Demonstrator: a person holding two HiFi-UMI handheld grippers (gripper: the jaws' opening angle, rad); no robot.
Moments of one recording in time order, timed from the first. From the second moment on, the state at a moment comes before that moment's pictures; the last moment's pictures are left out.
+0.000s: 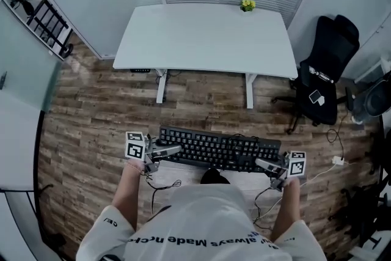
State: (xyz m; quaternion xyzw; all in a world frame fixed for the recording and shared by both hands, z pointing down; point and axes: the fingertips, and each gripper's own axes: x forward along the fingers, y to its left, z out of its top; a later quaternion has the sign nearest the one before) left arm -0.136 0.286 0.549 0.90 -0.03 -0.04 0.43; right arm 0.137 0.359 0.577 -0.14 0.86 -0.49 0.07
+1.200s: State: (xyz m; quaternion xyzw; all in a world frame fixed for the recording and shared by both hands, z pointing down) left arm -0.061 0.111 0.557 0.90 -0.04 -0.03 0.44; right arm 0.211 0.182 0.591 -0.13 0.85 -0.50 0.07
